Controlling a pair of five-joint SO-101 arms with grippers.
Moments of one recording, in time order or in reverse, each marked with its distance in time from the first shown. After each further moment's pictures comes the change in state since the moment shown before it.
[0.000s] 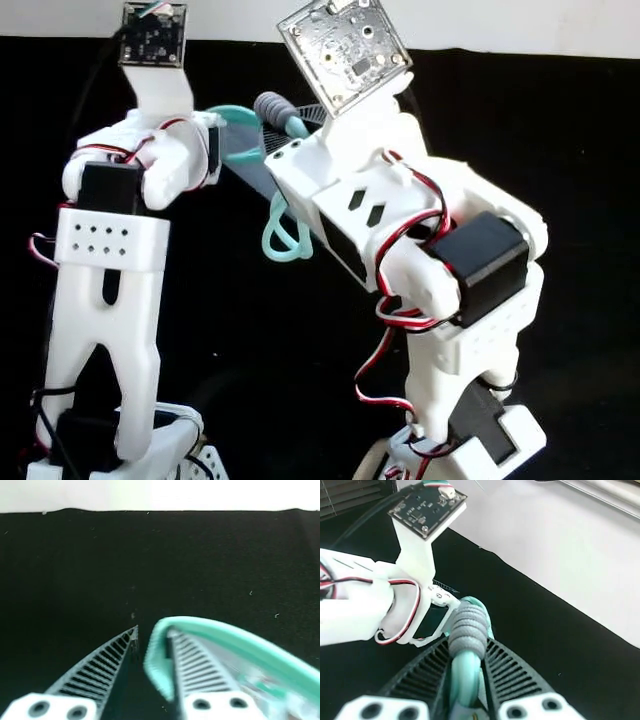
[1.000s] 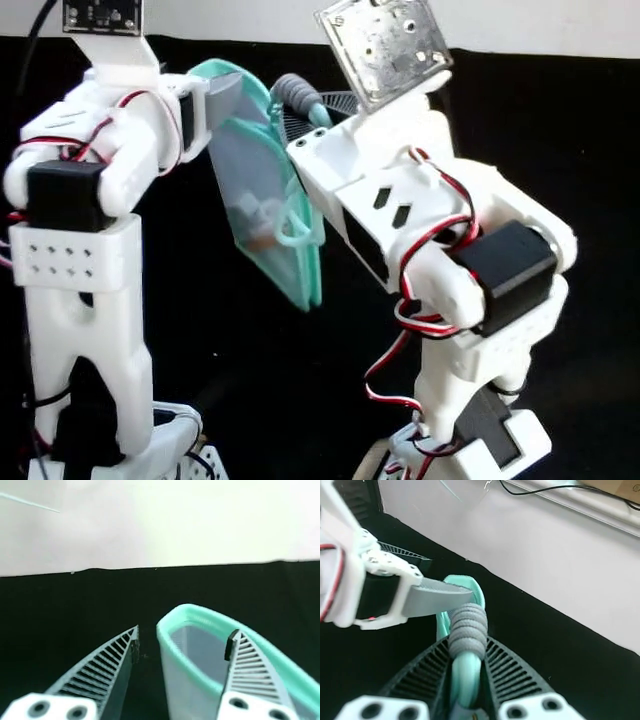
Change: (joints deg) left arm -2.4 0.3 -22.6 10.2 -4.5; right arm 3.5 -0.3 -1.7 -0.2 -1.0
